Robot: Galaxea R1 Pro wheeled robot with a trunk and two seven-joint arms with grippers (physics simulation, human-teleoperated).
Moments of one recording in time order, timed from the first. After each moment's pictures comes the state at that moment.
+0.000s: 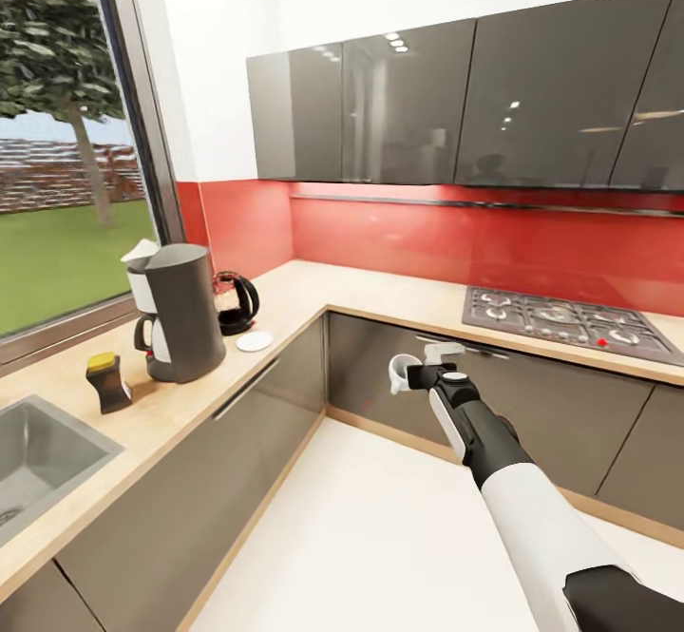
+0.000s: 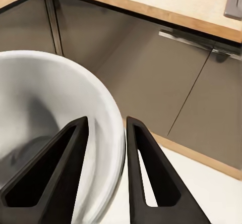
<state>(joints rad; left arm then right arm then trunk) 0.00 0.09 -0.18 0.00 0.38 -0.19 0.11 -0.84 0.06 0.13 -0.83 -0.04 0.49 -0.14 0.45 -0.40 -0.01</state>
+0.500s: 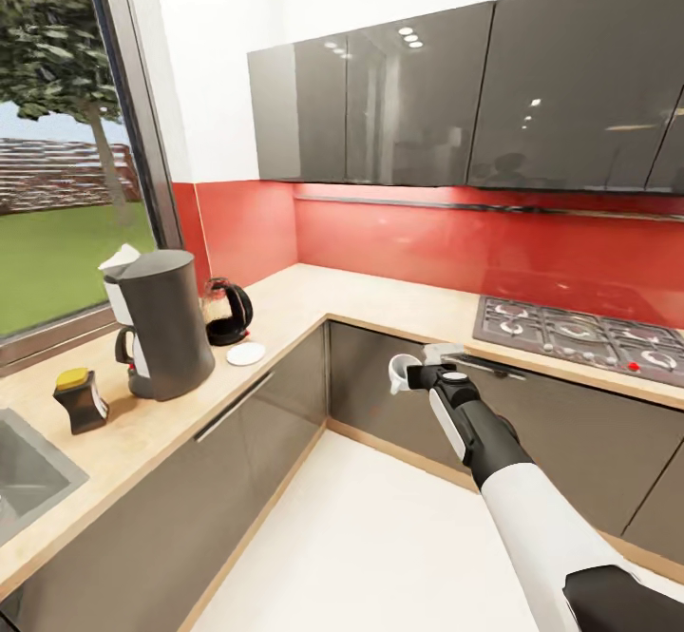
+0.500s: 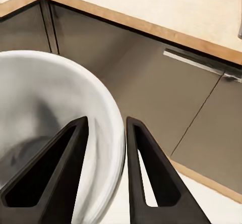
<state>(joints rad) 0.00 0.09 -0.18 0.00 0.38 -0.19 0.11 -0.84 0.06 0.13 -0.83 -0.04 0.49 -0.14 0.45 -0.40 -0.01</state>
